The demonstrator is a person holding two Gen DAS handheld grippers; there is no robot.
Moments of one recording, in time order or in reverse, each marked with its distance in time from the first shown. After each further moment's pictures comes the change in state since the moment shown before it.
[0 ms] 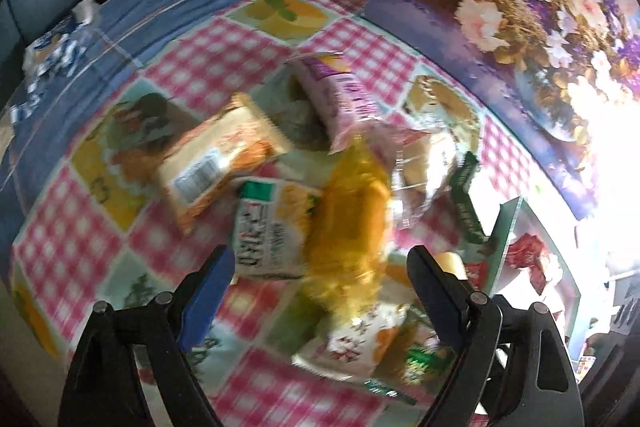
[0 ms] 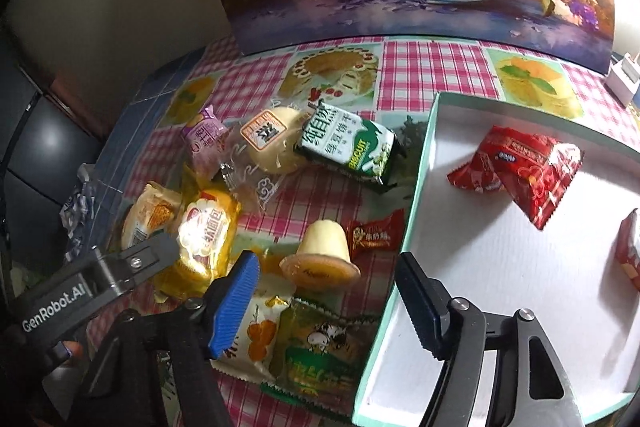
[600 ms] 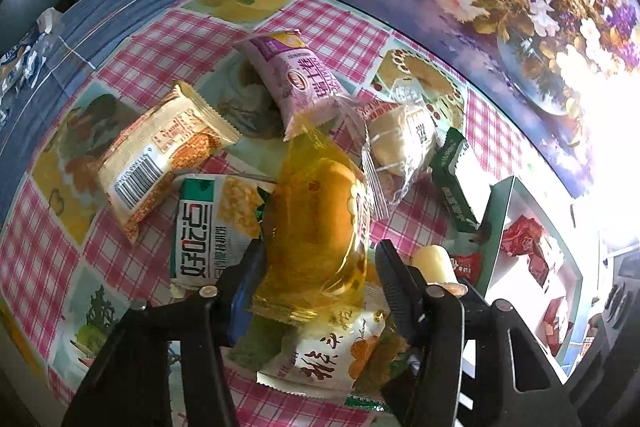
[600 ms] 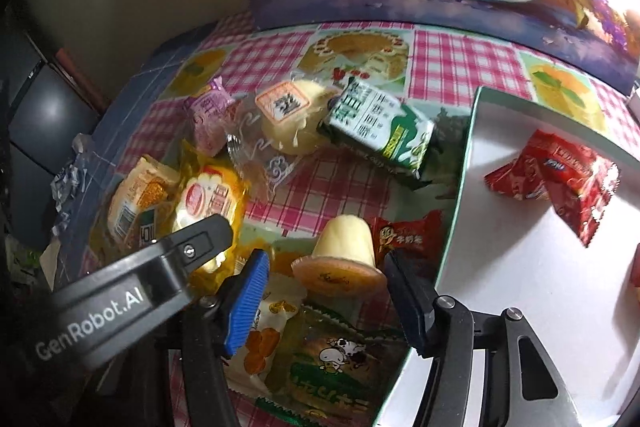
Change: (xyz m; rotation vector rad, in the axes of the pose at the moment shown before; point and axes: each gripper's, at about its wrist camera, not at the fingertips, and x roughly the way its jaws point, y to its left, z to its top) left arm 0.029 -0.017 -0.004 0.068 0.039 -0.033; right arm 0.028 0.018 -0.001 -0.090 0.047 -0.013
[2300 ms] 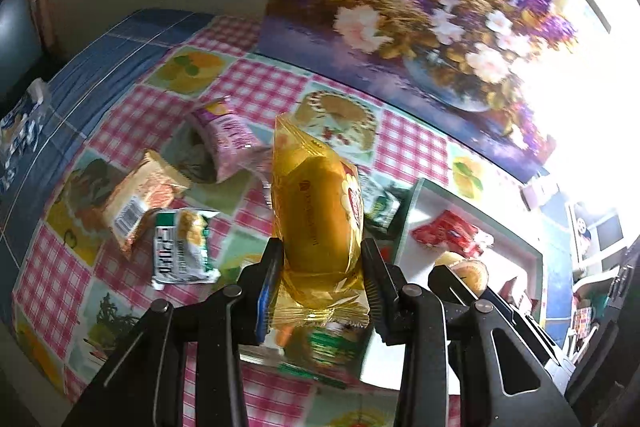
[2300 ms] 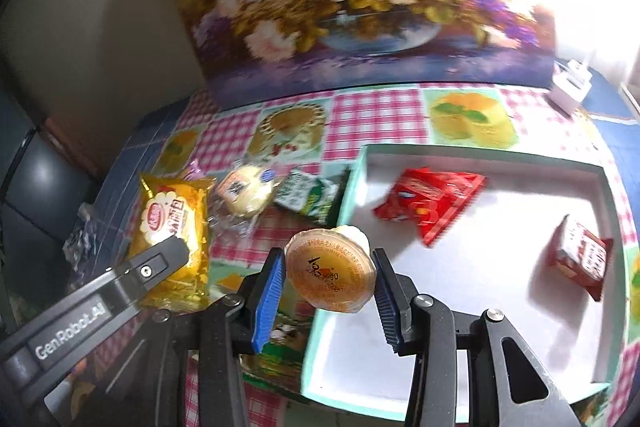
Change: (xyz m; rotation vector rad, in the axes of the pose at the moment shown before) left arm -0.075 -0.066 -0.014 0.148 -0.131 -0.058; right arm -0.092 -0.058 -0.008 0.178 -0.171 -0.051
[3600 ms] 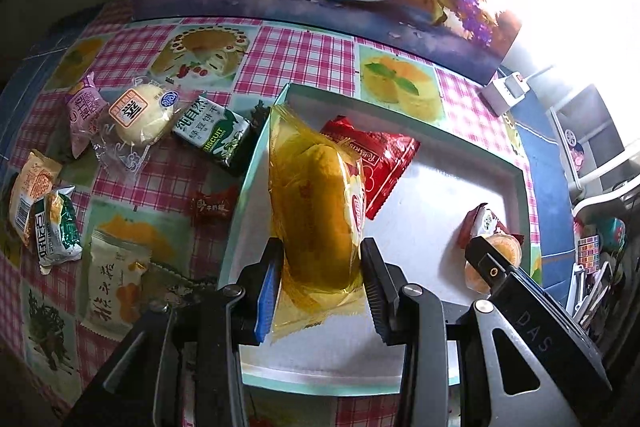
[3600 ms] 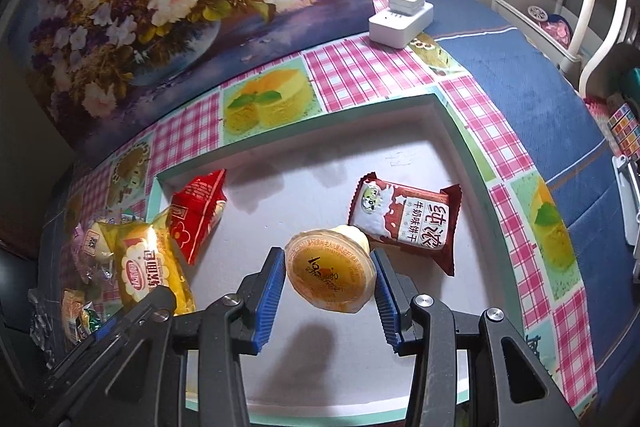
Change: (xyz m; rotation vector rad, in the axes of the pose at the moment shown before) left arm 0.068 -0.118 -0.052 0.203 0.187 -0.044; right arm -0.019 -0.144 0.003 0.308 0.057 -0.256
